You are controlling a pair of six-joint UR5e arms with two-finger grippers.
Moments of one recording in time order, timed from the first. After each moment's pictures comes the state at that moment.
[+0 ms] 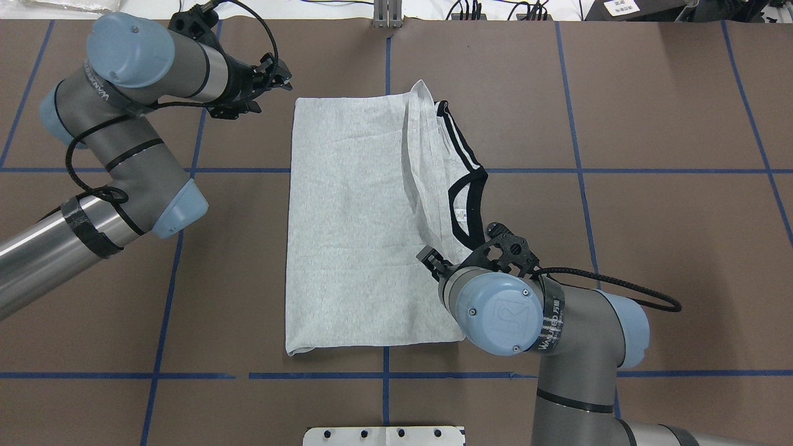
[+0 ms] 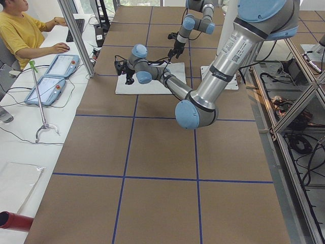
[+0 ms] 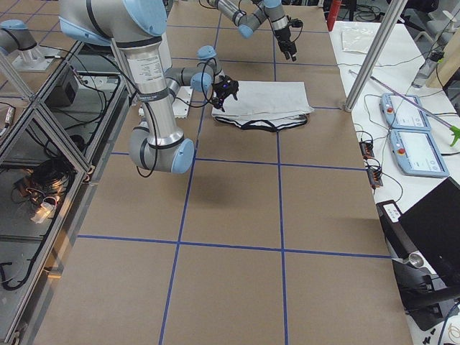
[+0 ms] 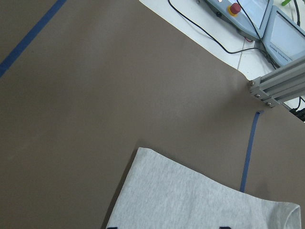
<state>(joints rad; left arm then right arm) -0.83 -2.18 -1.47 -2.19 -1.84 -1.60 0.27 -1.11 1.93 -1.56 1.43 2.15</state>
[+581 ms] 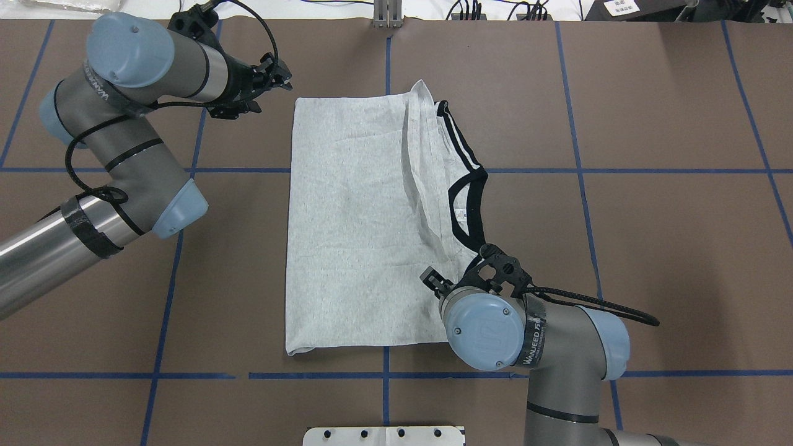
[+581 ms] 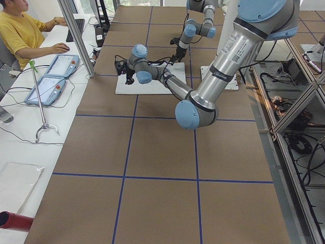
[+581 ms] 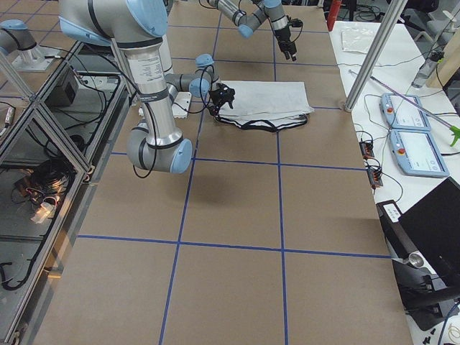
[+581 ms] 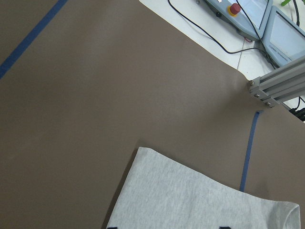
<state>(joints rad) -0.83 -2.18 -1.47 -2.19 -1.84 -1.60 0.23 -1.11 1.87 -1.56 1.42 2.16</state>
